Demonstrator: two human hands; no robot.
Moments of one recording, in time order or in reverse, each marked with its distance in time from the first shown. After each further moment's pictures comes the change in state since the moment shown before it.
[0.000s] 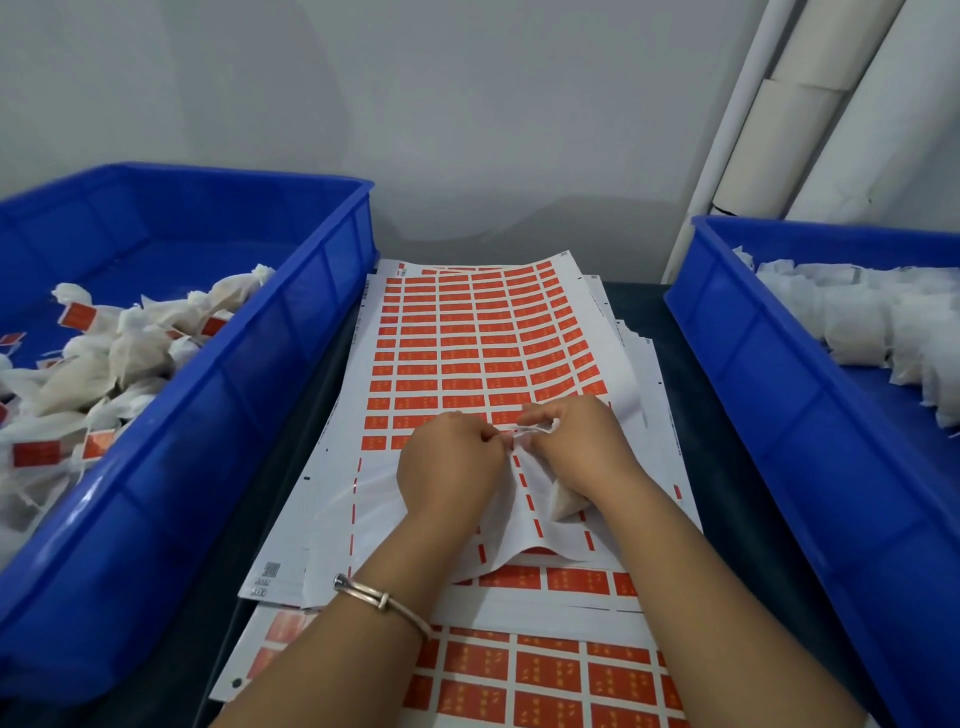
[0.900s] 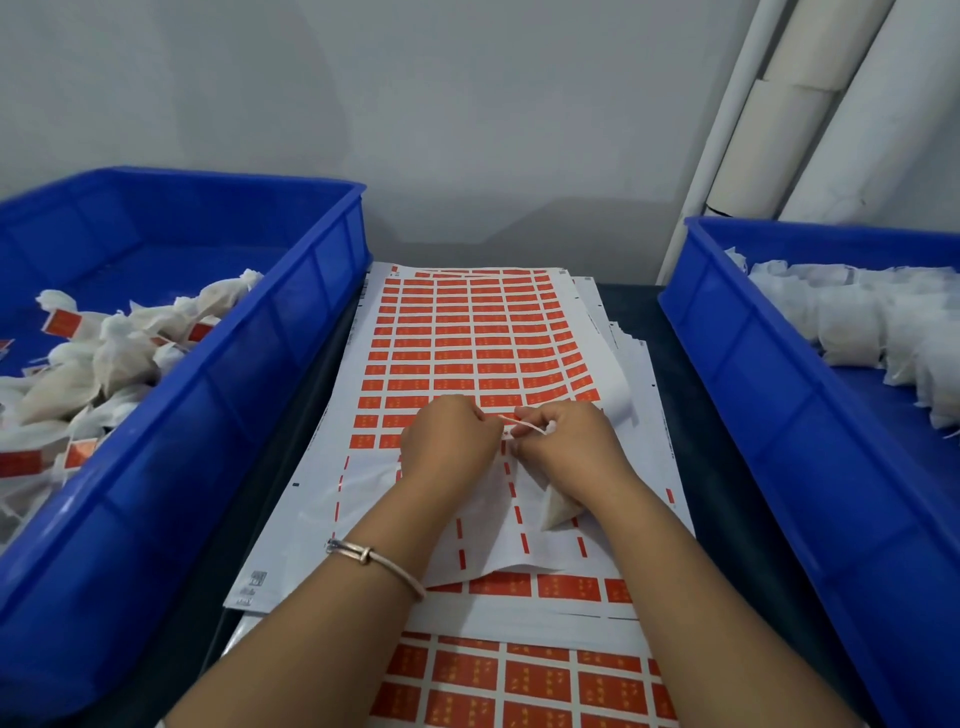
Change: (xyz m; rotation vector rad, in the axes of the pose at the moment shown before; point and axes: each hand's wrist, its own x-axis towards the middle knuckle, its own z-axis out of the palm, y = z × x) left_hand 0.026 0.016 -0.002 -0.055 -0.154 -0.045; right_hand 0.001 0.006 0.001 0.115 0.004 -0.030
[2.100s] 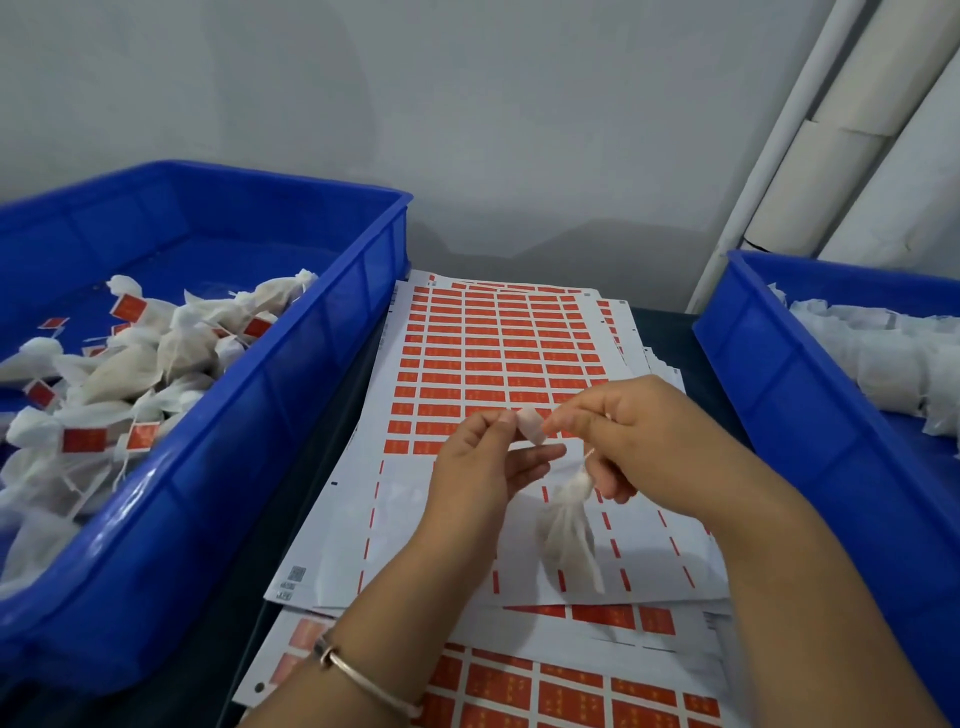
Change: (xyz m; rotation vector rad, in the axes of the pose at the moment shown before) left_hand -0.057 -0.001 -0.032 -1.171 -0.166 -0.141; right_hand -0.046 -0.079 -0.055 -0.191 -0.314 -0.323
